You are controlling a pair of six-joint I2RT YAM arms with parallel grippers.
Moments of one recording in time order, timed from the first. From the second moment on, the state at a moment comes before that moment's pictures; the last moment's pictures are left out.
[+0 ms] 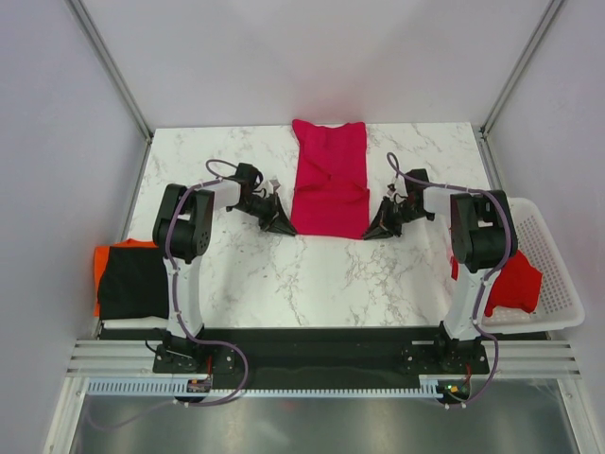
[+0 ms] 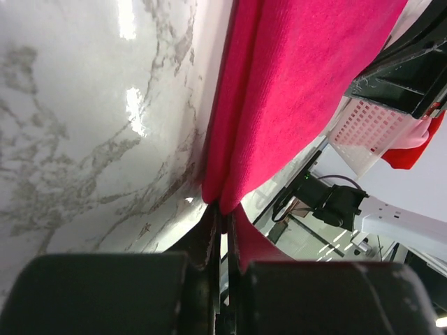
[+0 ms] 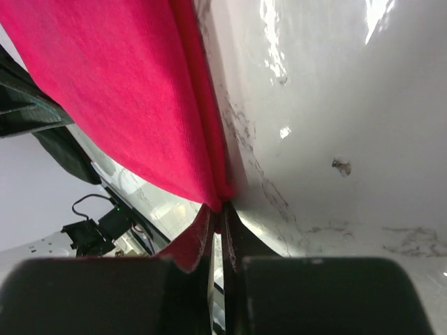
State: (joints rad) left arm -0.24 2.19 1.40 -0.51 0.87 -0.50; right arm 0.09 2.02 1.17 -0.45 -0.73 0.48
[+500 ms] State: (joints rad) left arm -0.24 1.87 1.34 -0.49 0.92 -0.52; right arm 0.09 1.81 1.23 -0.53 -0.75 0.43
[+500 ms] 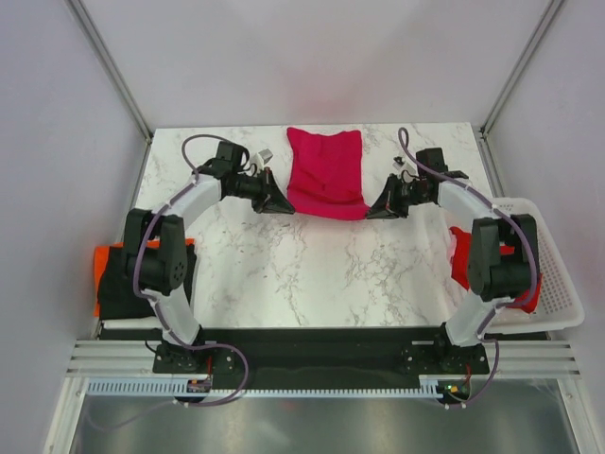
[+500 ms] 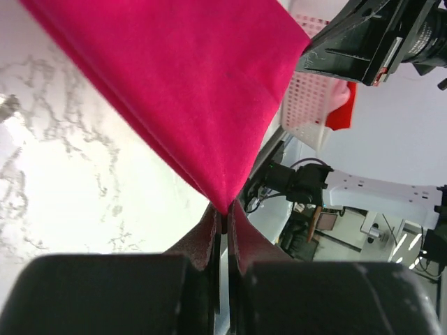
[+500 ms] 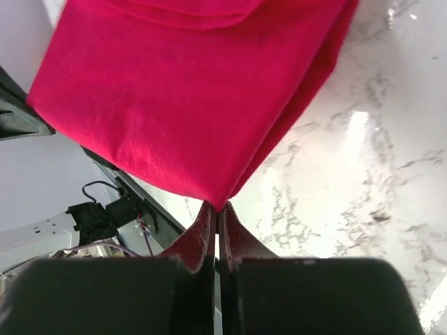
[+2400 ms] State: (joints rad) left arm -0.21 2.39 2.20 -0.53 0.25 -0.24; right arm 0.13 2.52 2.34 -0.26 -0.63 0.35
